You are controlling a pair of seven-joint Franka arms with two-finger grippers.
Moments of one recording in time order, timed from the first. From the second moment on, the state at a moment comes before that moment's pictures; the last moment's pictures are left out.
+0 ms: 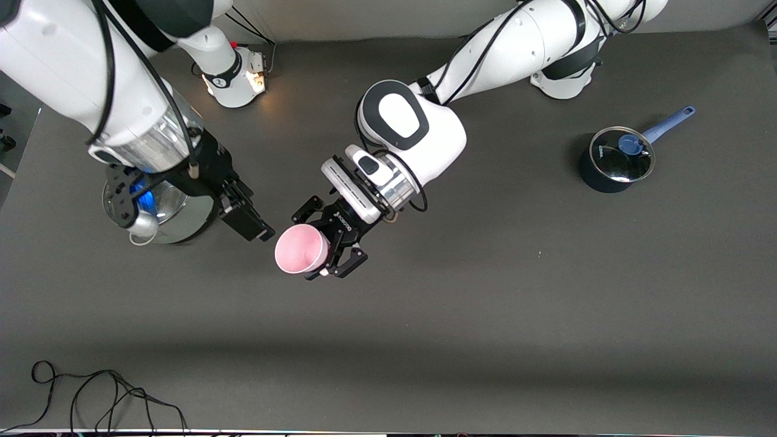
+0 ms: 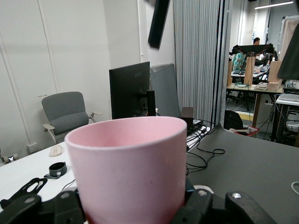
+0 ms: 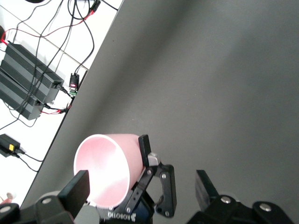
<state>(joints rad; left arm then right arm) -0.53 1.00 -0.78 -0.80 -1.45 3.36 2.10 0.35 0.45 0.11 -0.95 0.09 1.64 1.43</state>
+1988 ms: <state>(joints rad) -0.54 1.00 -0.78 -0.80 -1.45 3.39 2.09 0.40 0.53 0.11 -0.94 0.05 1.68 1.43</state>
